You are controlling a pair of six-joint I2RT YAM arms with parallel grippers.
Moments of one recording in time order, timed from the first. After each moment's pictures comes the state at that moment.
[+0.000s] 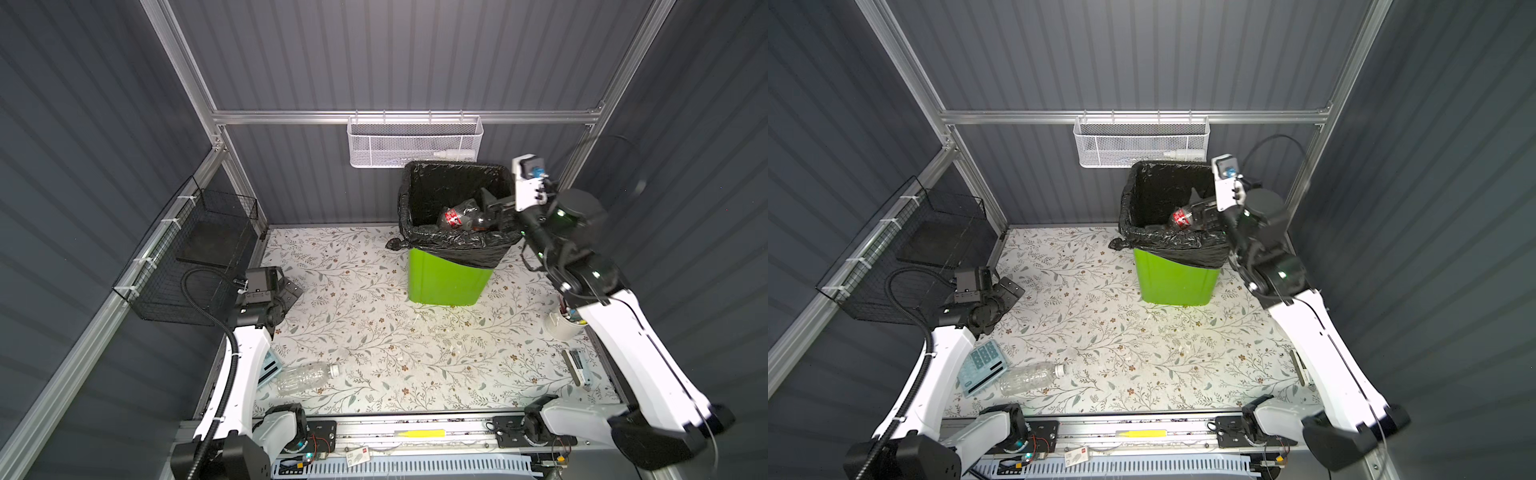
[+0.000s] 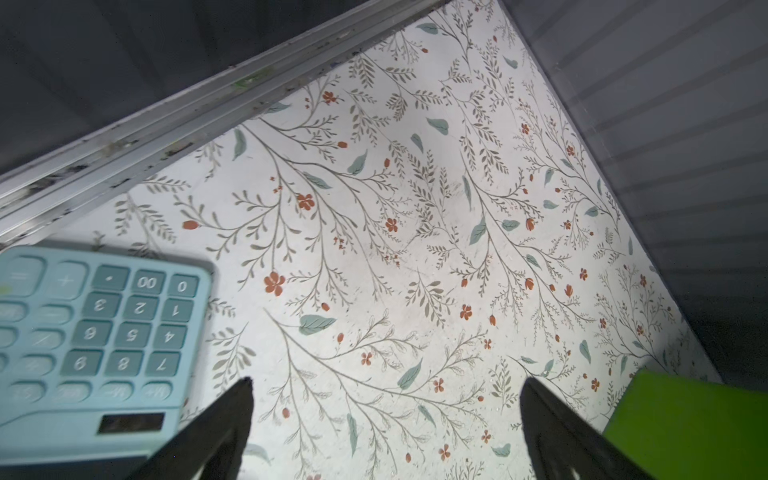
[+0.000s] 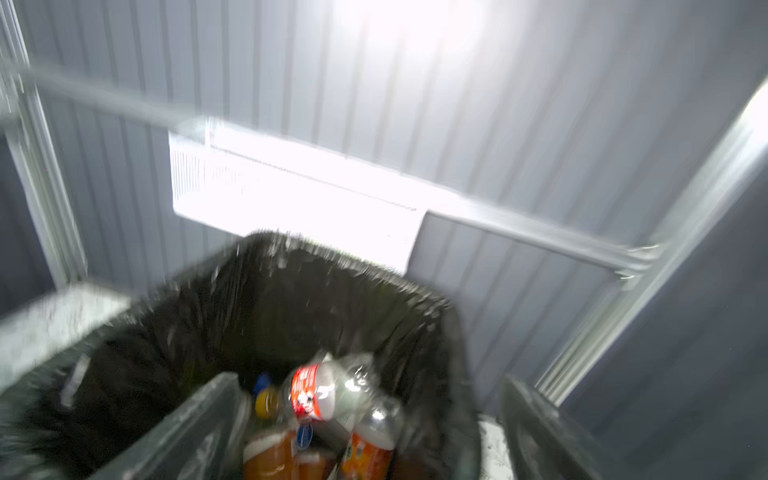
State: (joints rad) left arm 0.08 1.05 0.95 -0.78 -0.16 -0.82; right arm 0.44 1.18 1.55 -0.28 0.28 -0.23
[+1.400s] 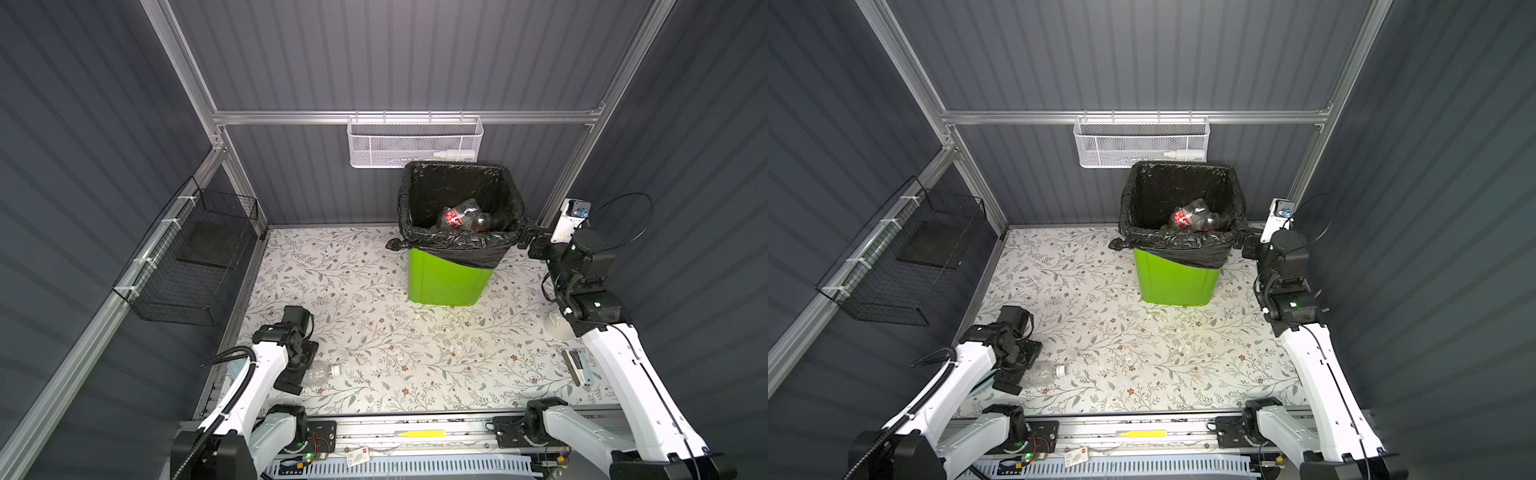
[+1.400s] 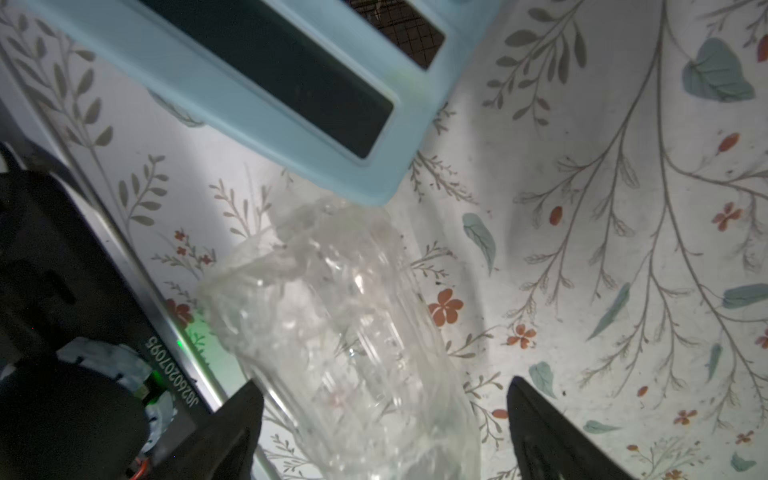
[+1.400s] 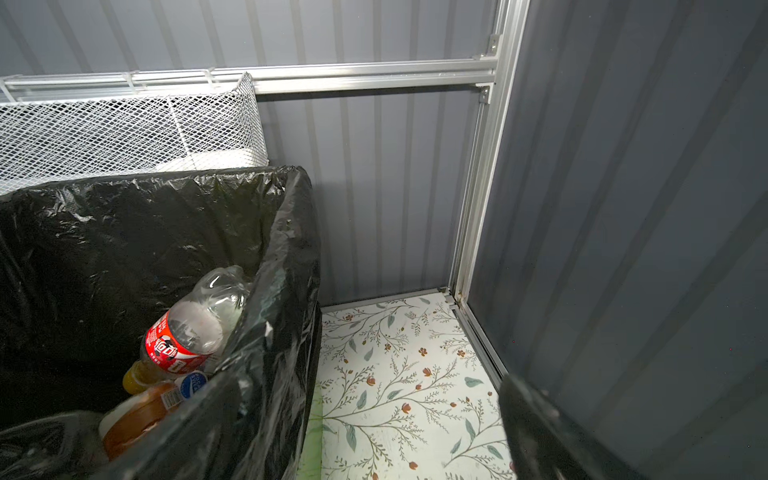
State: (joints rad) left arm -0.13 1.04 0.63 -1.08 -0.07 -1.39; right arm 0.13 1.02 1.13 -0.21 0.29 0.06
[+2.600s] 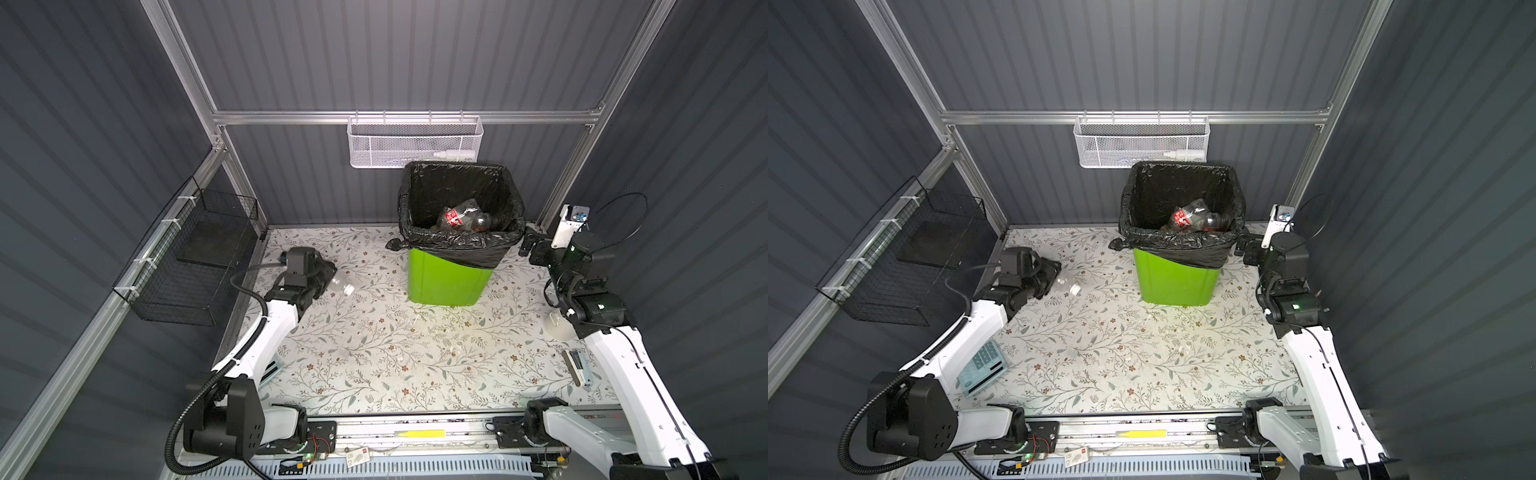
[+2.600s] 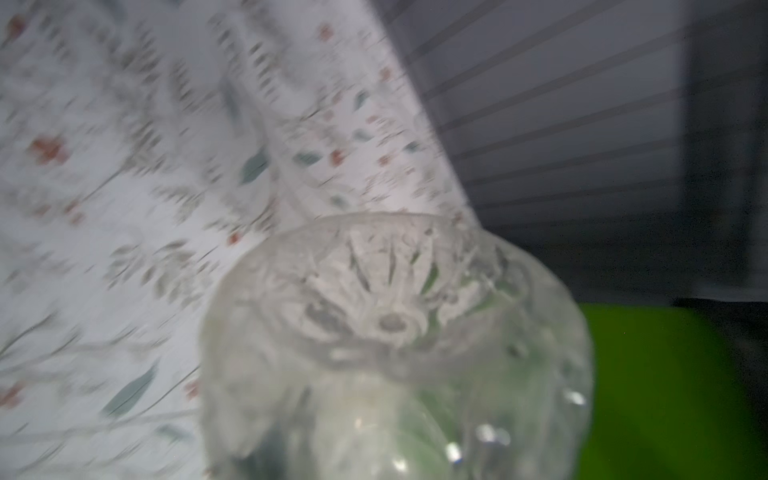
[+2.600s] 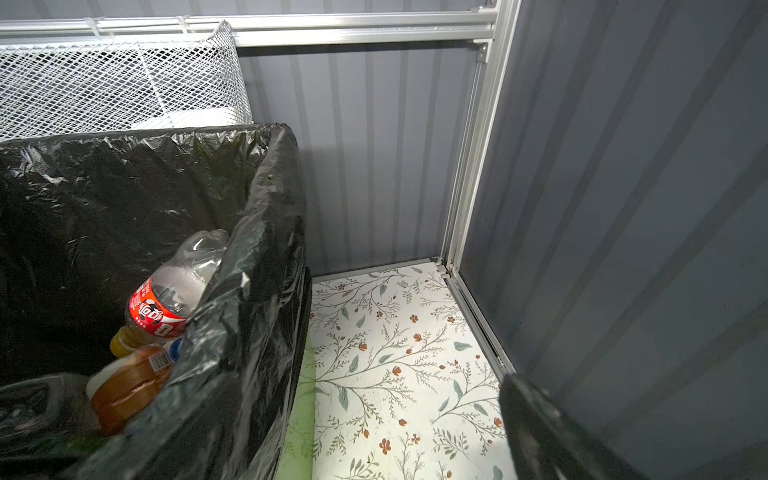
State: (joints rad) left arm -0.18 1.33 1.06 -0.26 0.03 -1.02; right arm 0.13 1.00 1.14 -0.33 0.30 0.07
